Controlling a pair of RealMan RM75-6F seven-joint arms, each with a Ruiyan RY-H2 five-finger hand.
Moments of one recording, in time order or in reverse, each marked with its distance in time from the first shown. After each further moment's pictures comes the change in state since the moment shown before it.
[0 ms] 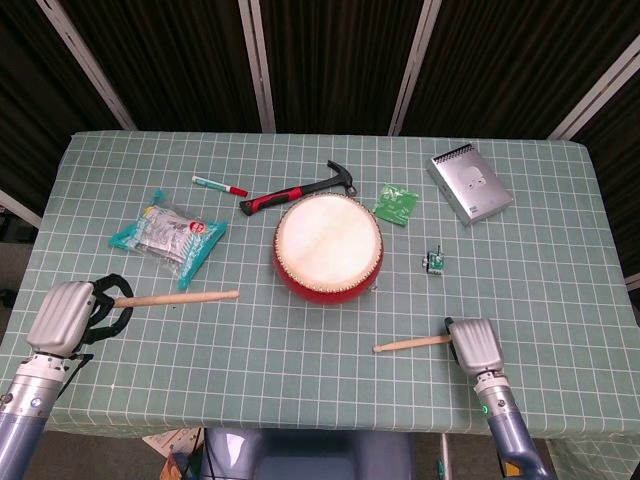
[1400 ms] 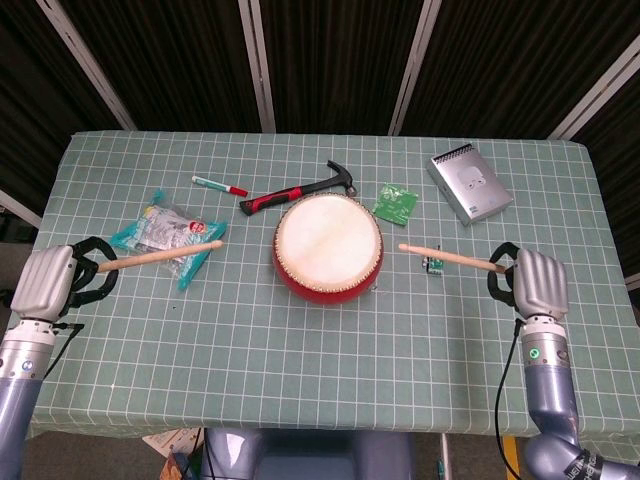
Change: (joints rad) left arm -0.076 0.007 -0.150 0.067 -0.195 -0.052 -0.035; right arm 0.129 0.382 0.384 -0.605 0.578 0.157 0.045
